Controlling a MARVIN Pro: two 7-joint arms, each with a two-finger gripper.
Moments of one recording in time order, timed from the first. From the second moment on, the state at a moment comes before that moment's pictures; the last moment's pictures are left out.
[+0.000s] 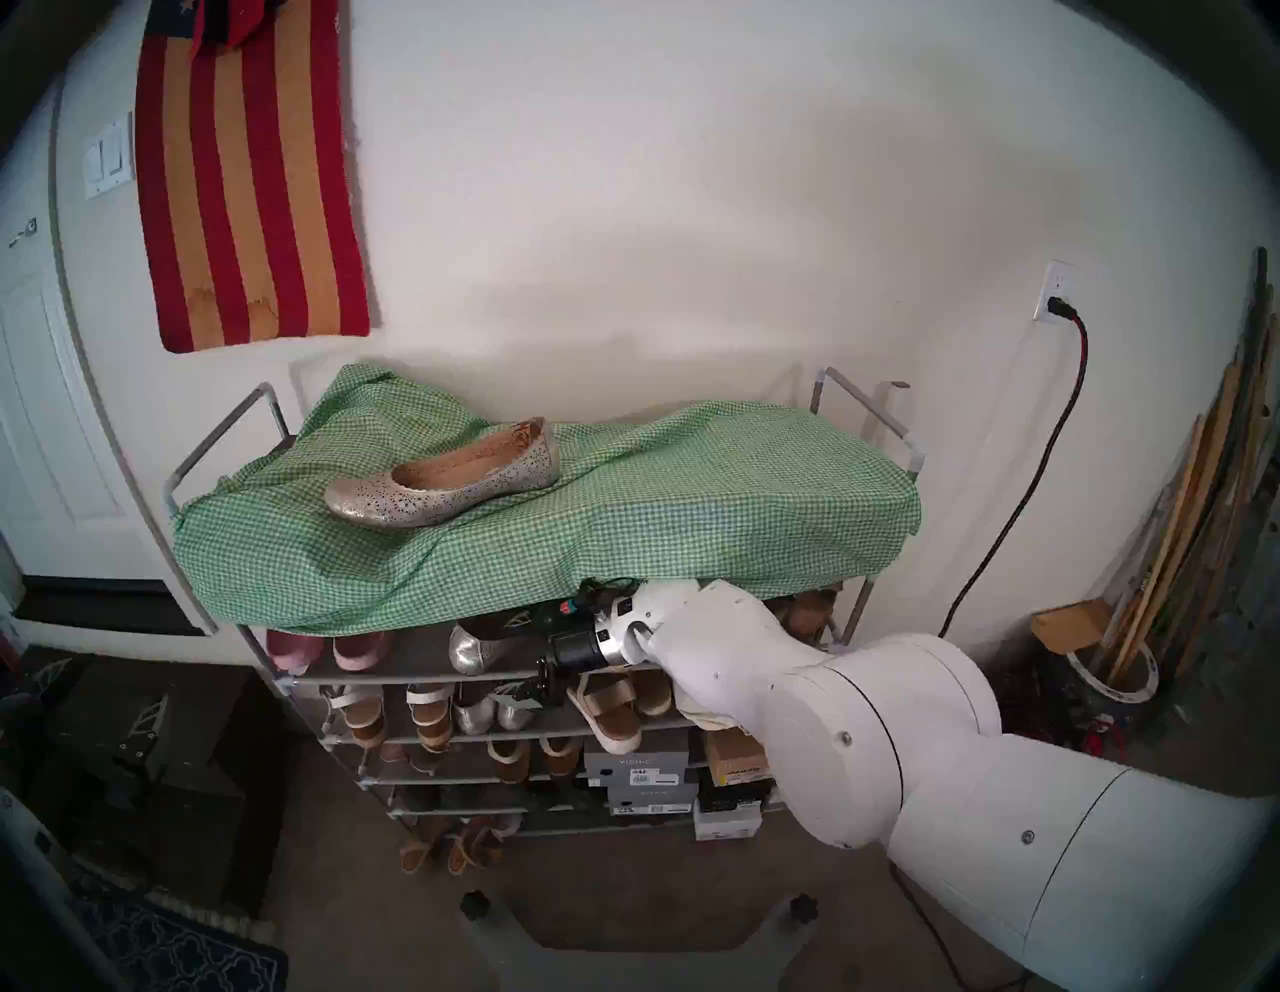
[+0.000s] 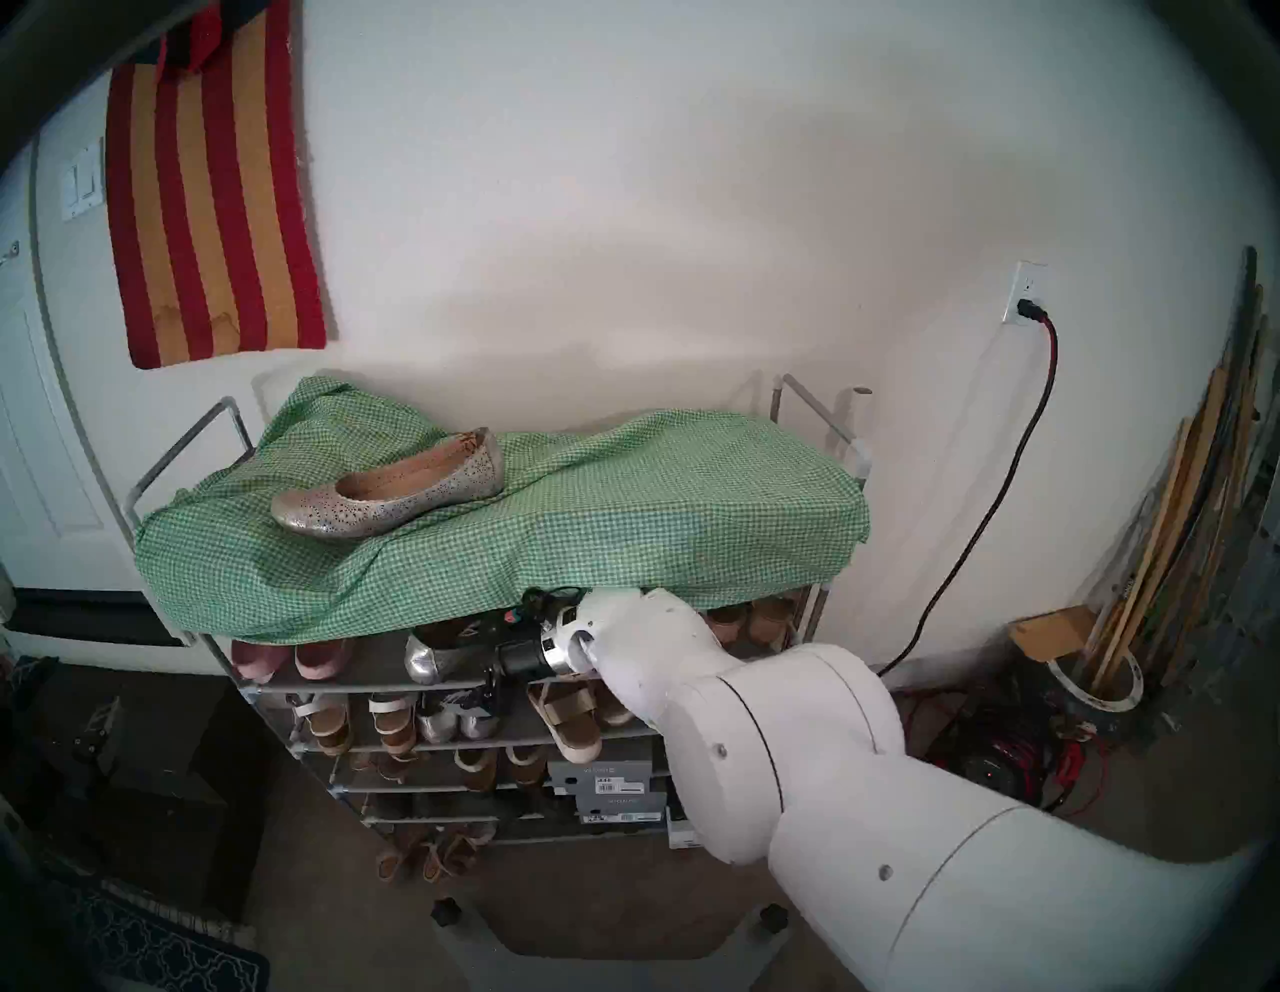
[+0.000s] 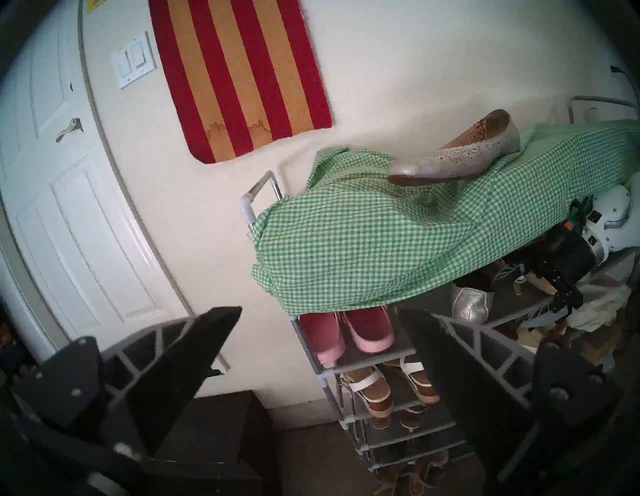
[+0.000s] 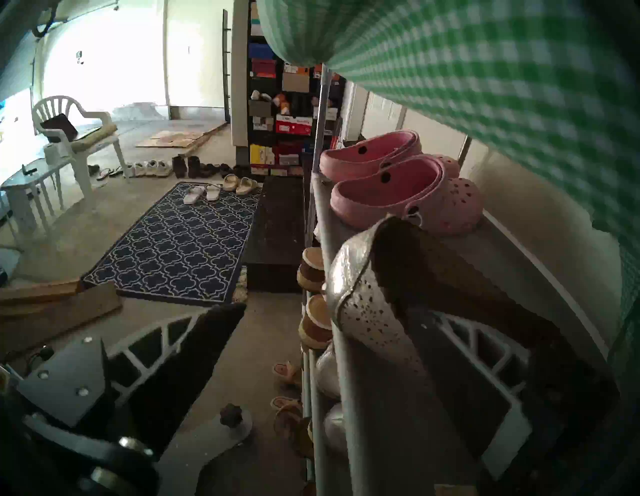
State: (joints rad) left arm 2.20 -1.82 -2.79 -2.44 -0.21 0.21 -0.95; right arm -0.63 -1.84 1.39 -0.10 -0.52 -0.46 1.02
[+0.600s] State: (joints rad) left arm 2.20 -1.82 -2.79 -2.44 -0.21 0.21 -0.95; right arm -0.64 -1.86 1.39 -0.11 -0.54 -0.47 0.99
